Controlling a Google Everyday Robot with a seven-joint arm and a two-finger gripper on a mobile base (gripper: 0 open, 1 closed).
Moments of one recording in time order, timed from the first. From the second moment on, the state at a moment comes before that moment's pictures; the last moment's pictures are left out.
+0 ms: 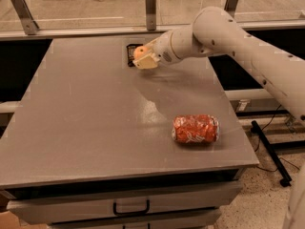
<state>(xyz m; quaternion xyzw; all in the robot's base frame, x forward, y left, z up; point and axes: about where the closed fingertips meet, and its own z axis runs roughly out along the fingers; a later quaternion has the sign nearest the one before) 0.722 0.021 0.868 -0.52 0.70 0.17 0.46</state>
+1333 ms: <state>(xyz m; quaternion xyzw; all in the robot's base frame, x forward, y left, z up) 0.739 -0.017 0.847 -0.51 0.72 0.18 0.43</state>
